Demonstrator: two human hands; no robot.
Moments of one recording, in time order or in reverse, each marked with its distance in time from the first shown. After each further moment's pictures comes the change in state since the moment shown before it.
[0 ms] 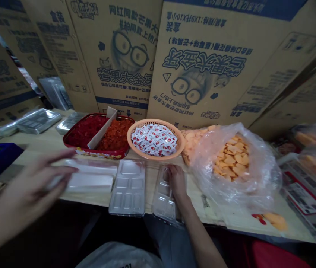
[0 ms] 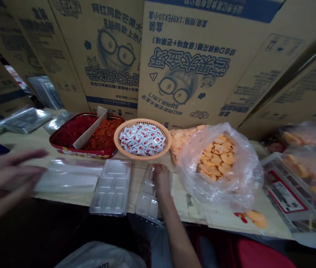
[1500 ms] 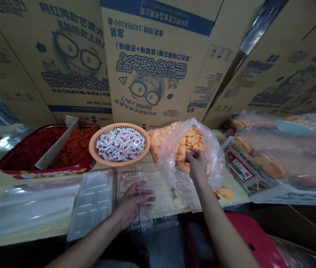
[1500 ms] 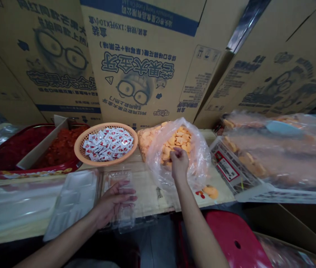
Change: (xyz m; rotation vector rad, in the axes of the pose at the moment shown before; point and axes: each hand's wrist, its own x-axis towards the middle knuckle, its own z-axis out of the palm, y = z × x) left_hand 0.056 0.151 0.252 -1.604 -0.517 -0.905; right_hand 0.019 0.096 -0.148 0.438 0.420 0.618
